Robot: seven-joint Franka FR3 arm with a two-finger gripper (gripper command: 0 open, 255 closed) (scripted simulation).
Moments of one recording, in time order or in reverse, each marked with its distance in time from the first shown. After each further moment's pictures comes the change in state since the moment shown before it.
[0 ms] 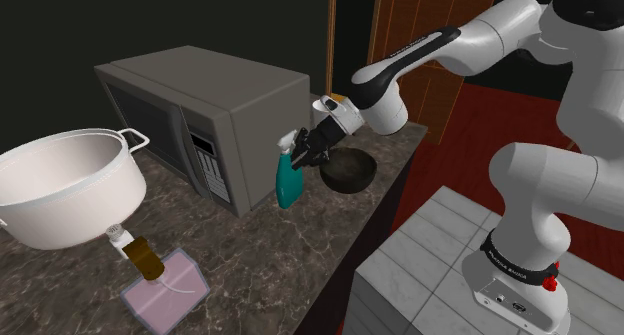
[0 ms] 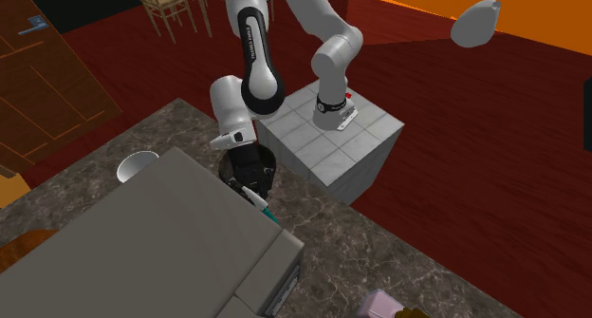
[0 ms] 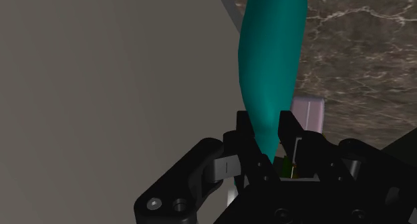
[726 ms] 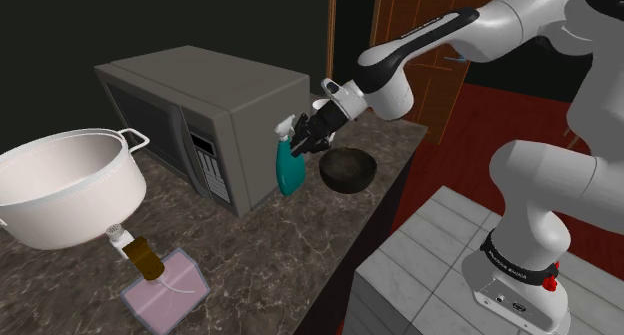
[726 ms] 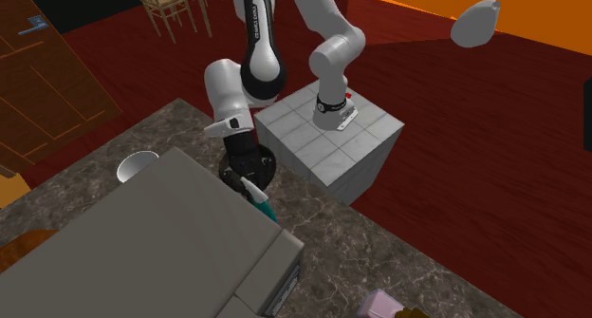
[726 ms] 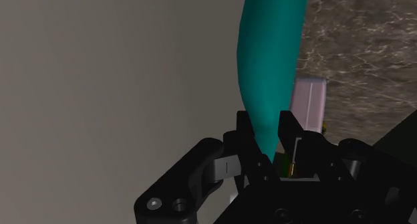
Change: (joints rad) arm -0.123 0.073 0.145 0.007 0.012 -0.094 0.079
